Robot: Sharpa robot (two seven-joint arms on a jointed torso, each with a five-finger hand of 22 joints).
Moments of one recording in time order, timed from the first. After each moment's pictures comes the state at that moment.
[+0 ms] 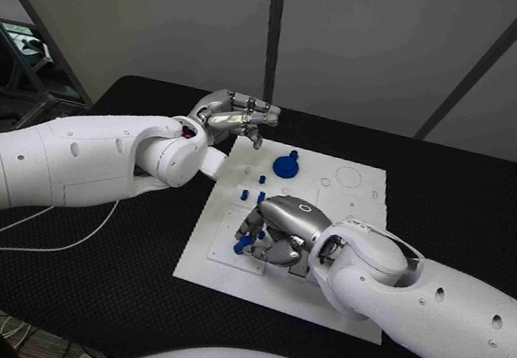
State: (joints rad) left arm 1.15 -0.79 0.01 1.38 -0.06 -0.26 0.34; left_hand 1.37 -0.16 0.46 -0.02 0.15 1.03 0.16 0.14 0.07 1.09 0.09 0.35 0.11 1.20 0.01 0.97 0.45 0.15 1.14 0.11 0.62 0.98; right arm 1.04 -0.56 -0.04 1.64 -1.59 -0.22 -0.10; right_hand 1.44 -0.14 0.43 0.07 0.20 1.15 0.13 0.09 0.08 1.26 0.05 0.15 0.08 1.47 -0.02 1.20 0.96 0.09 1.37 0.09 1.39 1.29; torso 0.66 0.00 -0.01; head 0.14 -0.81
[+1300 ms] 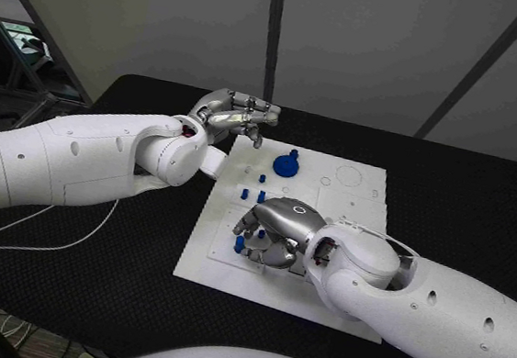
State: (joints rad) left arm 1.15 -0.79 0.01 1.38 -0.06 -0.25 0.34; left_hand 1.37 -0.16 0.46 -0.01 0.15 1.03 0.16 0.14 0.07 1.09 0.09 0.36 0.11 1.20 0.01 0.97 0.45 0.15 1.14 0.11 0.62 0.98; right arm 1.04 -0.54 -0.05 1.64 -1.66 -0.19 -0.16; right_hand 1.37 -0.18 0.36 0.10 0.20 0.96 0.13 0.06 0.06 1.12 0.09 0.08 0.07 1.46 0.00 1.18 0.90 0.09 1.31 0.11 1.34 1.22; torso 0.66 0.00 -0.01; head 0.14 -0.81
